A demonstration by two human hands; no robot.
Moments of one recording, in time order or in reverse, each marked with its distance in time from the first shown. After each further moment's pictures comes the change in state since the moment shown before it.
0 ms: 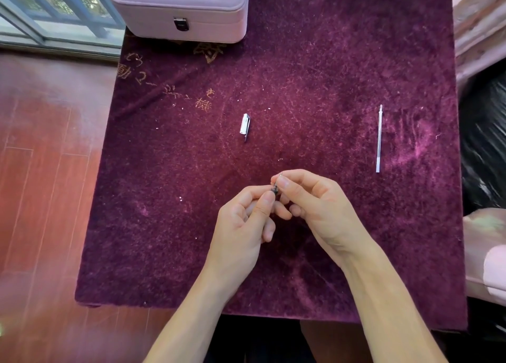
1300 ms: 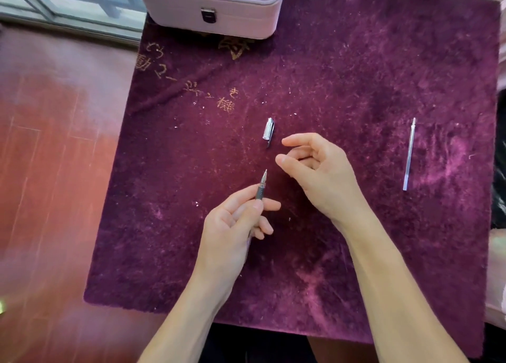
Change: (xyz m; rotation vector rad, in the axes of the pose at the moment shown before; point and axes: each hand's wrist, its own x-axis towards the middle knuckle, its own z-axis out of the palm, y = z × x) left_hand 0.010 -0.004 -0.036 -0.160 0.152 -0.129; right_hand 0.069 -0.024 0.018 -0.438 0.180 -0.097
